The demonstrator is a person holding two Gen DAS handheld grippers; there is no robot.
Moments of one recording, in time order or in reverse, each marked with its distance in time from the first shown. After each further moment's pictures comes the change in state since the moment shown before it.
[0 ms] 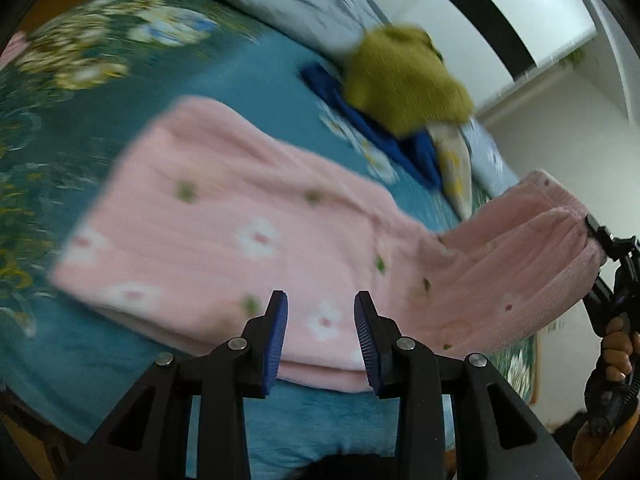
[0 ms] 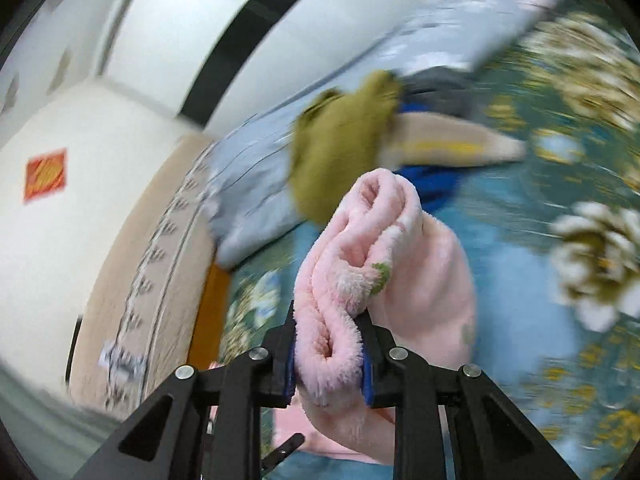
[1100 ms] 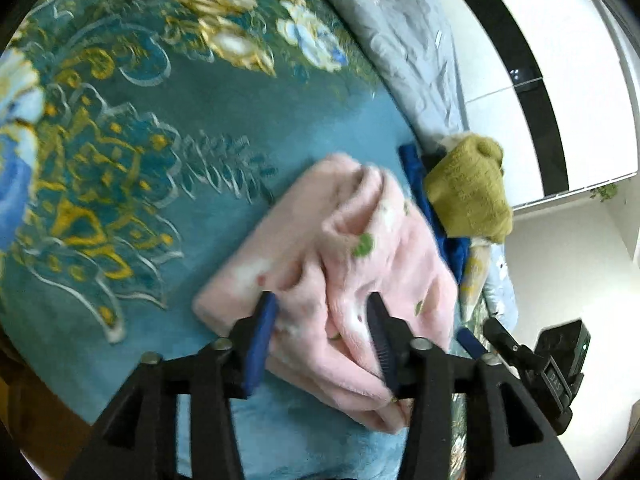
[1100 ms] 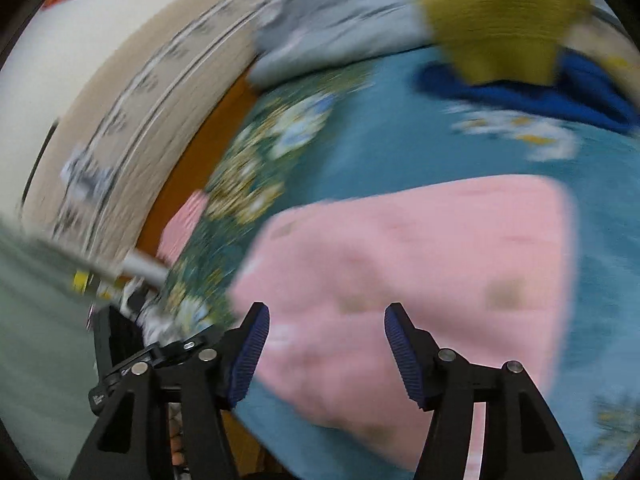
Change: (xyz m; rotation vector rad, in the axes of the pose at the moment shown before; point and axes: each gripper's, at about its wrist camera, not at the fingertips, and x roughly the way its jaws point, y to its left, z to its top) left arm -0.021 0.112 0.015 -0.382 -0.088 -0.045; right arm 0.161 0.012 -0.095 -0.294 0.432 -0.048
